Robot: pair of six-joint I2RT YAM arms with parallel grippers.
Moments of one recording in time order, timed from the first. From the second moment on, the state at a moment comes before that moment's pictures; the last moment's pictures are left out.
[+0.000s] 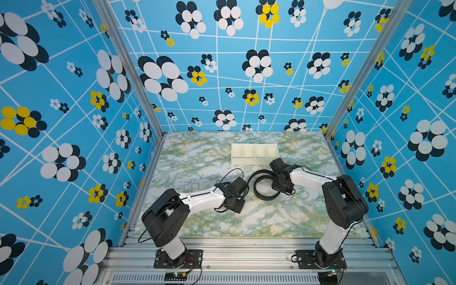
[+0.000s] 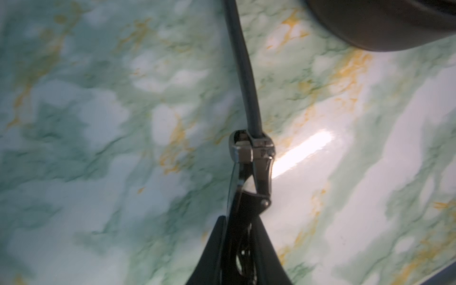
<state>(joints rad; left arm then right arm) -0.88 1.67 0.96 -0.49 0.03 -0.35 0.45 1.80 1.09 -0.65 0.22 0.79</state>
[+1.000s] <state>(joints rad) -0.73 1.75 1.29 -0.50 0.07 -0.18 0.43 1.78 1.05 -0.61 0.18 0.68</state>
